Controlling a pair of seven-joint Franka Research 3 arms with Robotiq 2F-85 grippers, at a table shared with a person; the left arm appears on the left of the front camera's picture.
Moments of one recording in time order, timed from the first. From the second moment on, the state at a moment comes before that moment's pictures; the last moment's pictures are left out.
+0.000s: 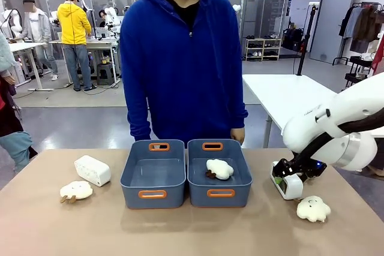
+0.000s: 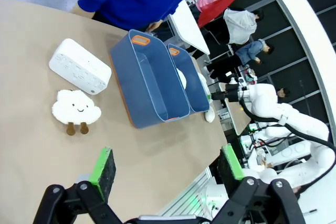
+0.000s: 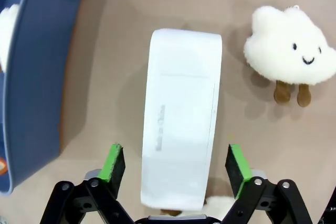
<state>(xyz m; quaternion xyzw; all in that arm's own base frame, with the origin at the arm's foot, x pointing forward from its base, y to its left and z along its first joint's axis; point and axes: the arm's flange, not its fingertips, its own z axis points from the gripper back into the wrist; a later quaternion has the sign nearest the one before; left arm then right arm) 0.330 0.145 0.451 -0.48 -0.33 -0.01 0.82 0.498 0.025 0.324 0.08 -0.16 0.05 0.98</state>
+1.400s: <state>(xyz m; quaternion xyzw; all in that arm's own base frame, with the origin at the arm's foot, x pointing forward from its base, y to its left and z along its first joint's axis) 0.330 0.145 0.451 -0.48 -0.33 -0.01 0.82 0.375 0.073 0.494 0.13 -0.20 0.29 0.93</state>
